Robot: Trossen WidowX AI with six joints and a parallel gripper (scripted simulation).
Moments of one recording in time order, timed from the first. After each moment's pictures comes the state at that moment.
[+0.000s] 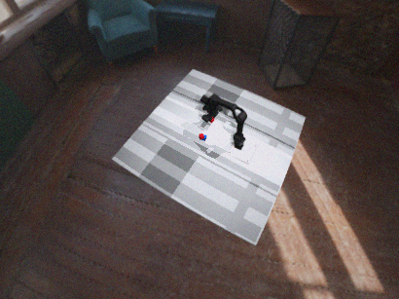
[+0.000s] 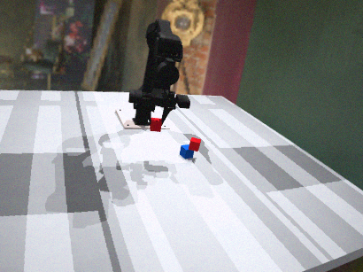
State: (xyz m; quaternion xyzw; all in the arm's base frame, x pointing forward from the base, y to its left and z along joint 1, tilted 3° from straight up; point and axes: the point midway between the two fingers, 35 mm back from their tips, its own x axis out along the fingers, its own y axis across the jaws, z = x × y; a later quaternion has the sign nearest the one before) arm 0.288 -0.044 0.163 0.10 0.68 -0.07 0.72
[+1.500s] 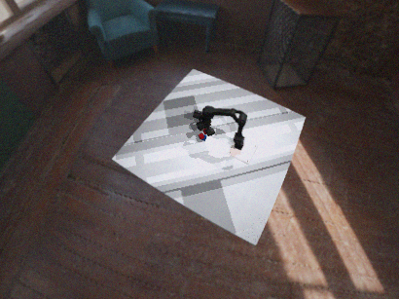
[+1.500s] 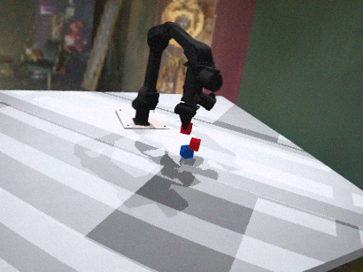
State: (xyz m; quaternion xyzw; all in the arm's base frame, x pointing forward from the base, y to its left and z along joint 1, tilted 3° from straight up) arm 0.275 0.071 0.149 -0.33 0.60 0.33 0.65
